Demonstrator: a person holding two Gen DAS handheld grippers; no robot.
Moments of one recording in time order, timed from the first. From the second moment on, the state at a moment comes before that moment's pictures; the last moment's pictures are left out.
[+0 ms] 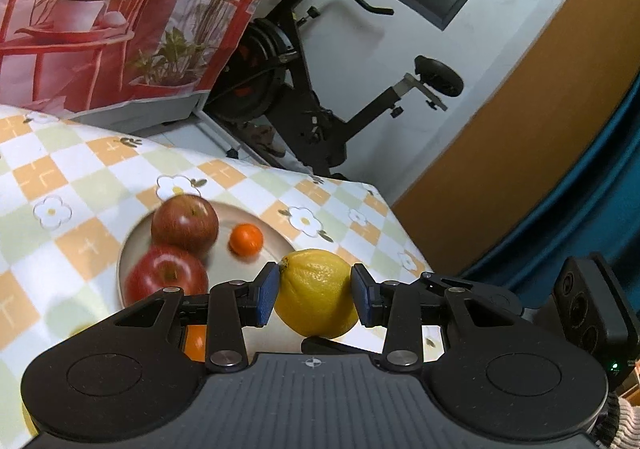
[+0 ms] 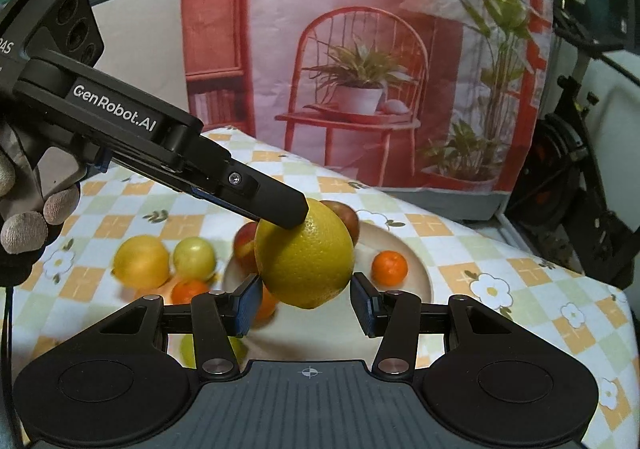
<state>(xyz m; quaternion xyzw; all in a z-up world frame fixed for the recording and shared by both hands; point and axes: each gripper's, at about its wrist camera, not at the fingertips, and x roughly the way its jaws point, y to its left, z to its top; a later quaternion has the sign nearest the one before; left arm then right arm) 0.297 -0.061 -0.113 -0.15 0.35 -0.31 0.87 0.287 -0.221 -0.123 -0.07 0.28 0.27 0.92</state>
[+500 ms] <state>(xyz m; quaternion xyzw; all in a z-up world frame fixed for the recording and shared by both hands) 0.368 -0.074 -0.150 -0.12 0.42 -0.29 0.85 0.369 -0.233 -0.180 -0.04 0.35 0.26 0.90</state>
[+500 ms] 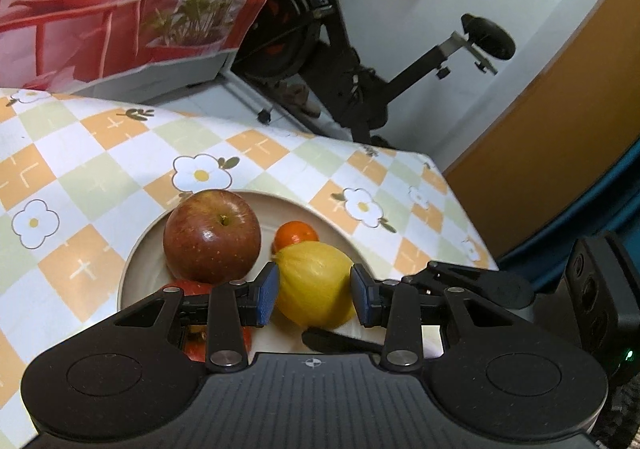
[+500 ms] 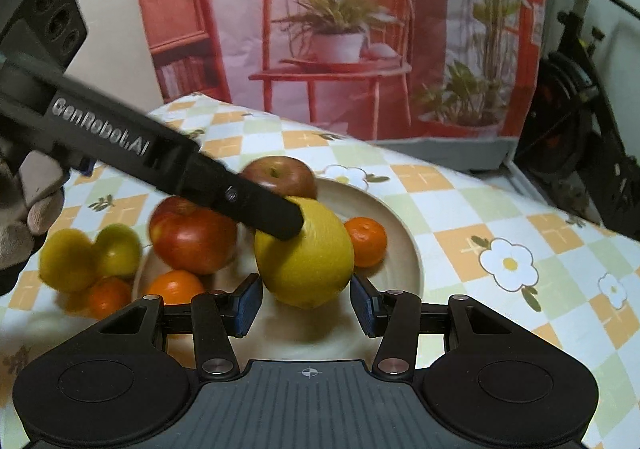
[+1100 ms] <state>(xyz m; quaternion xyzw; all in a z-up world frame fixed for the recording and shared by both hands) 0.375 -0.075 -0.136 -0.11 0.40 -0.28 0.86 0.385 -0.222 -0.181 -0.05 0.35 0.26 0.90</state>
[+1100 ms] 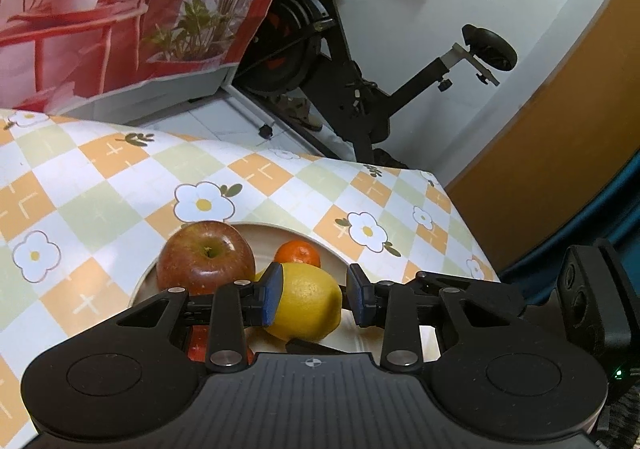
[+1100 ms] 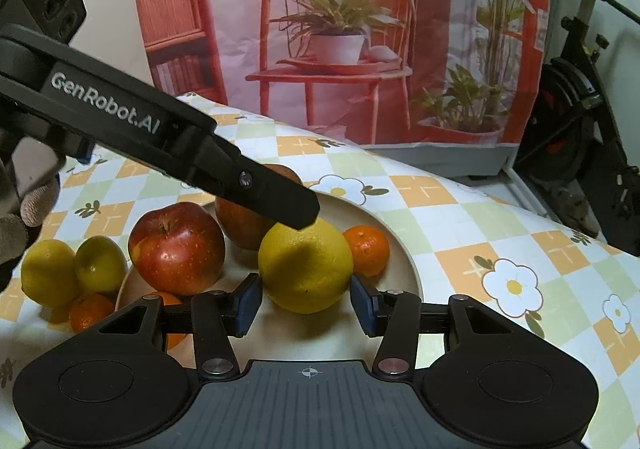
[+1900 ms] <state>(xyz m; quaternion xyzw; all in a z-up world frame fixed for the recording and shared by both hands) 0.261 -0.033 -0.089 -0.02 0.29 -0.19 0.94 0.225 -0.305 -0.160 0.07 0.25 0.16 0.95</state>
